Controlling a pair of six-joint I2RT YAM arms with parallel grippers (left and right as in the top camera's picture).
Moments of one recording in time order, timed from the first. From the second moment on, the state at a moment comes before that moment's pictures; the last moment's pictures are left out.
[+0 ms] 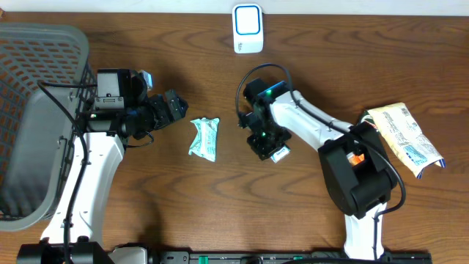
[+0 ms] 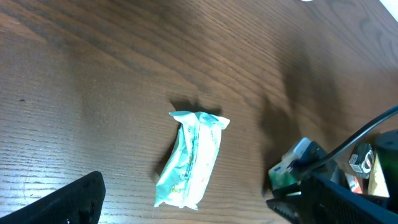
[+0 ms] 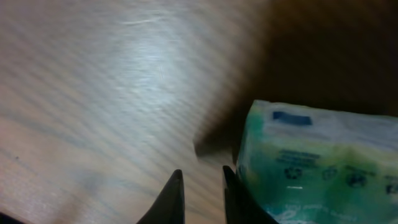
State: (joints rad) left arm 0.02 1.41 1.06 -0.69 0.40 -0.43; right arm 0.55 2.10 1.48 -1.10 -0.19 -0.12
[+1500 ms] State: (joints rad) left arm 0.02 1.41 1.06 -0.69 0.40 -0.43; right arm 0.10 1.92 1.22 -0.19 -1.52 0.39
